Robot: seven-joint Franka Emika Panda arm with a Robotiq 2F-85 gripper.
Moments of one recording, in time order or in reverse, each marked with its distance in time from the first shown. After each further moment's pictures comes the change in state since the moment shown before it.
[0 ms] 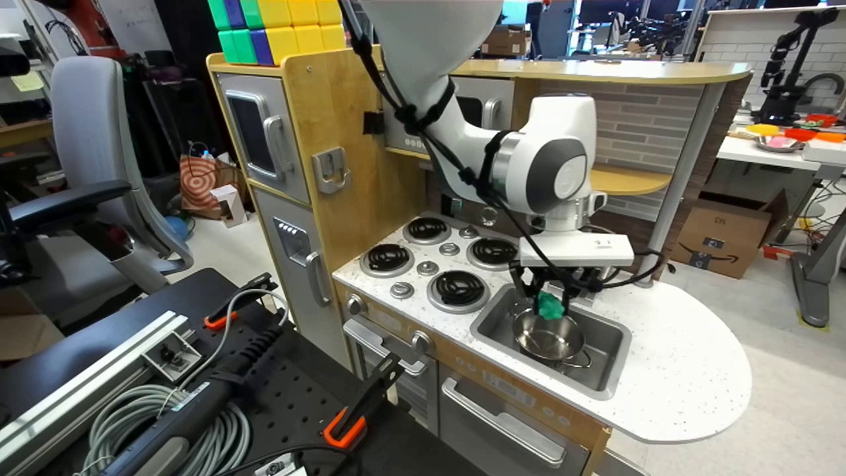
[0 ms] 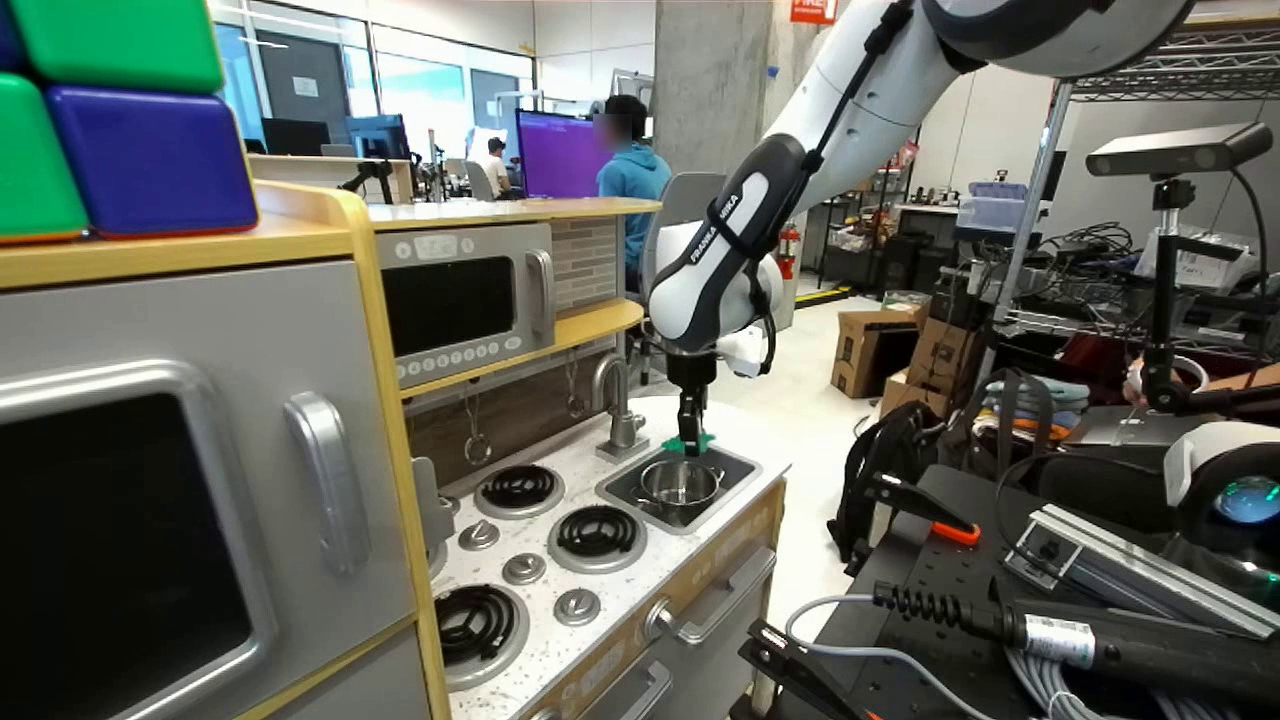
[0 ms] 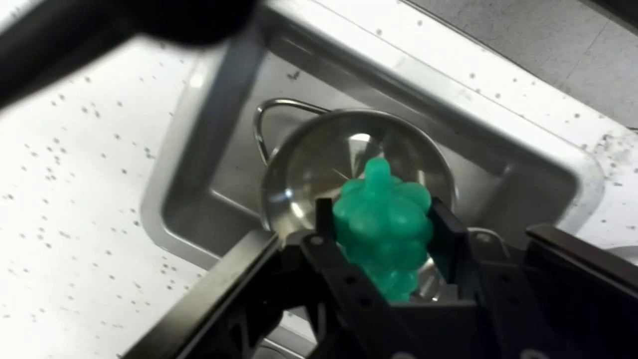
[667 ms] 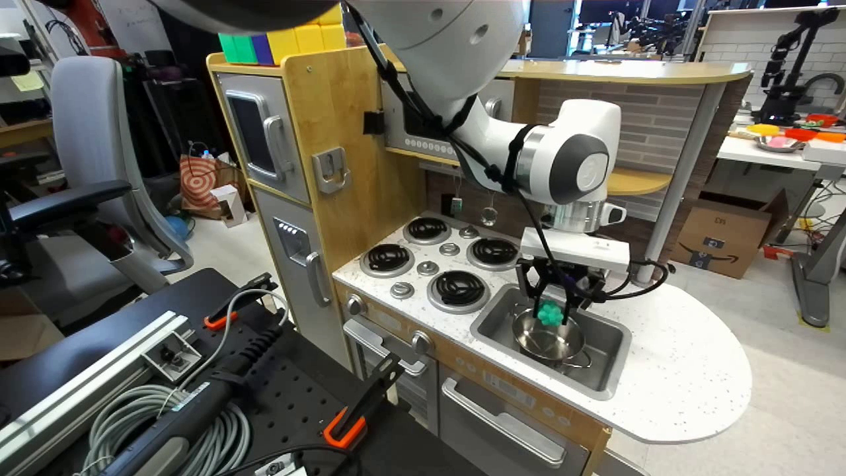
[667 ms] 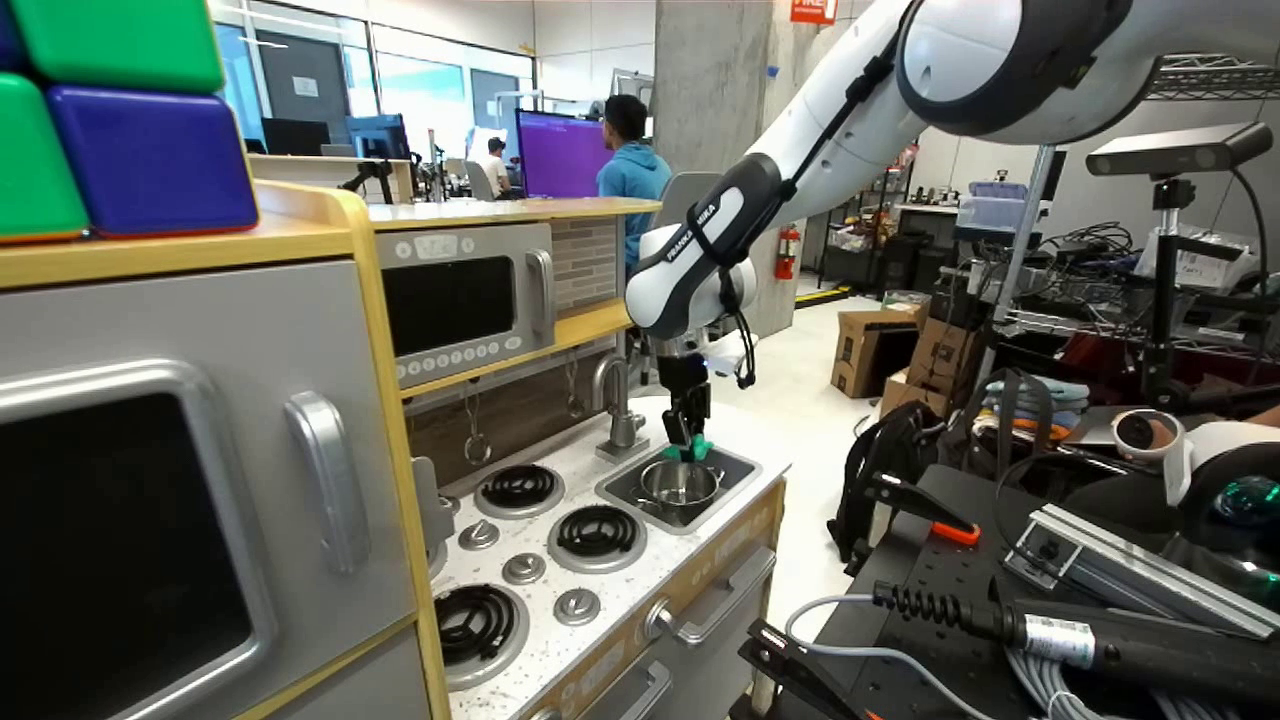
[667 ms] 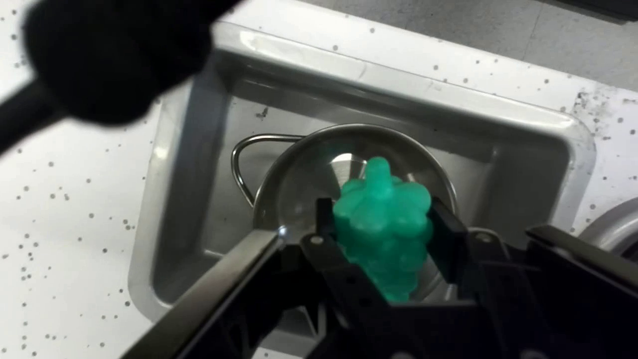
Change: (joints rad) arm -0.010 0.148 0.019 0.290 0.046 -0.304 0.174
